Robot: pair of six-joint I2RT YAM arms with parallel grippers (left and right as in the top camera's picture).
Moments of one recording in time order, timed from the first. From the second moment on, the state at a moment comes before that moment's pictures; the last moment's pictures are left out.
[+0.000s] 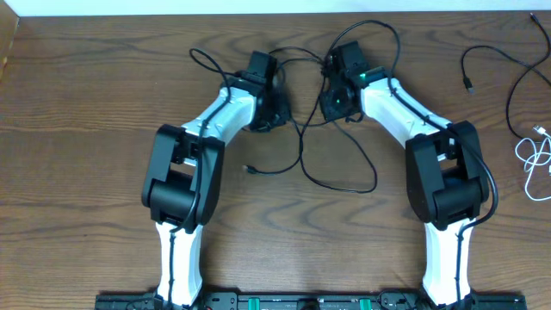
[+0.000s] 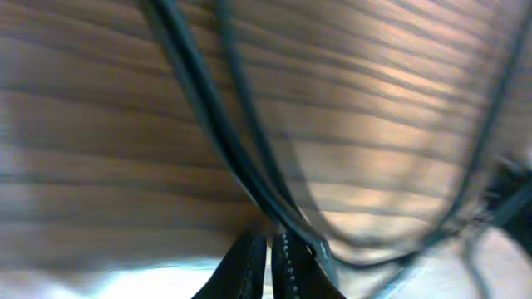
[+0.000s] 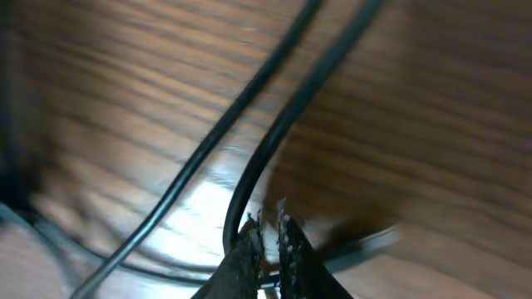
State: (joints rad) left arm -0.35 2.18 1.52 -0.56 0.28 -0.57; right arm 0.36 2.20 1.63 -0.61 -0.10 0.10
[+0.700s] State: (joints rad) left arm -0.40 2.21 1.52 -0.52 0.44 -0.60; right arm 0.32 2.20 1.63 -0.67 -0.32 0.07
